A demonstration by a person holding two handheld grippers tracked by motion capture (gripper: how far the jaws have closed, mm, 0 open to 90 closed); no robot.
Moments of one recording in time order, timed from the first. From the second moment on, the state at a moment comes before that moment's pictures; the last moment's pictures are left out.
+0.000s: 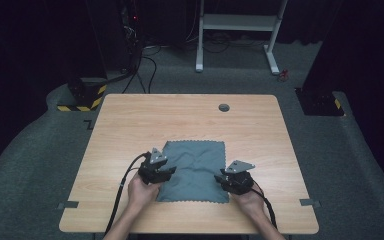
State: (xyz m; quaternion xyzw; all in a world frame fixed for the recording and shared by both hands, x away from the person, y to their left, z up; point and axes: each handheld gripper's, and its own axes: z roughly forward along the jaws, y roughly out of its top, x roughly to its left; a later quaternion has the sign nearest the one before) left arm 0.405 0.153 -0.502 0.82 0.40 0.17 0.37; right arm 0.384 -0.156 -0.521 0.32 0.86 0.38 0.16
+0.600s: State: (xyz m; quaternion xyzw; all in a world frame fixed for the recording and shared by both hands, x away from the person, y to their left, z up) left arm 0.479 0.176 -0.512 0.77 0.52 0.20 0.30; right arm 0.386 -0.156 -0.523 0.32 0.86 0.37 0.15
